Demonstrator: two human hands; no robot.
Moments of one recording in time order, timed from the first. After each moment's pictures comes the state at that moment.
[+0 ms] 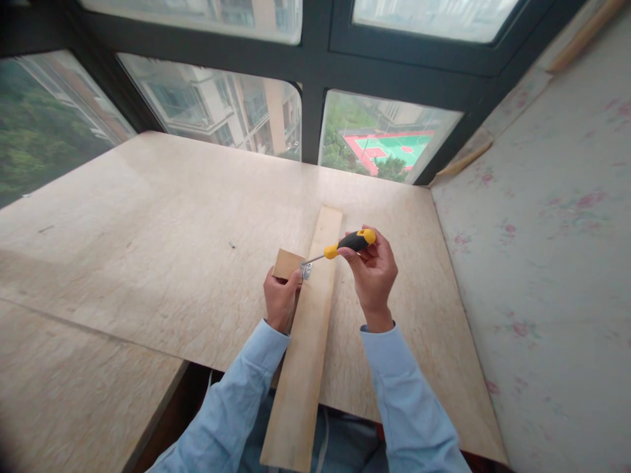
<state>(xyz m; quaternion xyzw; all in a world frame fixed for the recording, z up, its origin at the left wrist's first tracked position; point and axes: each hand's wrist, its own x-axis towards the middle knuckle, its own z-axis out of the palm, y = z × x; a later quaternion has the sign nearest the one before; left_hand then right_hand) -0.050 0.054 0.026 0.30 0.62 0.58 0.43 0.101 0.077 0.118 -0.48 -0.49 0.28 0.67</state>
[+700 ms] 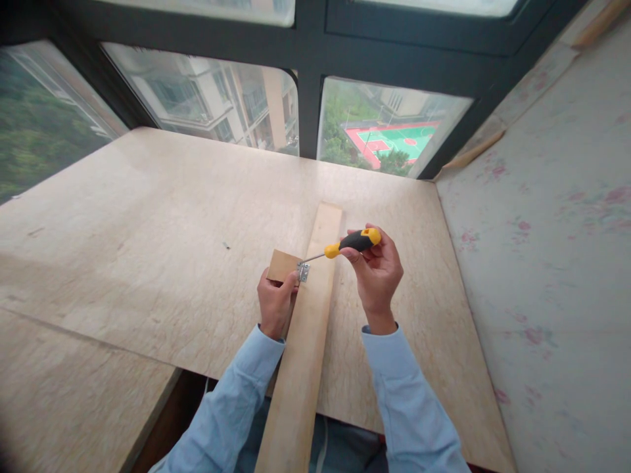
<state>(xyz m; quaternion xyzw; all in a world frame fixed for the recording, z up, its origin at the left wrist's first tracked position) -0.050 0.053 0.042 0.27 0.61 0.59 0.45 0.109 0.085 0.110 -0.42 -0.48 0.29 0.71</state>
